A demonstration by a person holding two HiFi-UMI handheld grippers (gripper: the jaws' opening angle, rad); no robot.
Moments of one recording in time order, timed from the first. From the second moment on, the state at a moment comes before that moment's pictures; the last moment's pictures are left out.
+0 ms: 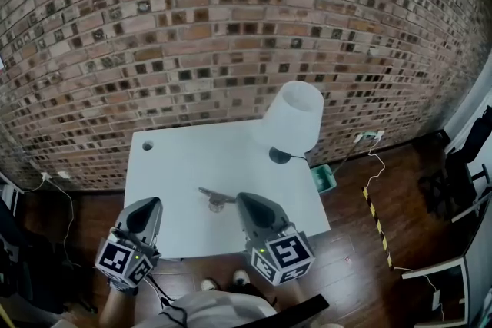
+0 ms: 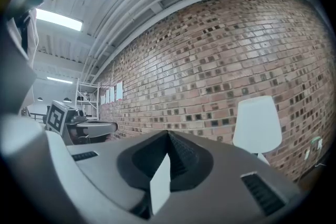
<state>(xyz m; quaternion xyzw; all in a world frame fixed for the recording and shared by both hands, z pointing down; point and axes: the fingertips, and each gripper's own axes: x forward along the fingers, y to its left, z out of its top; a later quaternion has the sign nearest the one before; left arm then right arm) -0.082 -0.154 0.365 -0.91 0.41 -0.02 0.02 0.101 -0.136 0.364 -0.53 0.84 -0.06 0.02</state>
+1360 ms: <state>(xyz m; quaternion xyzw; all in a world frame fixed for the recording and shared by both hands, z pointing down) -0.017 0.270 0.405 -0.90 0.44 -0.06 0.04 0.128 0.283 0.394 -0.50 0.86 -0.06 -0.01</state>
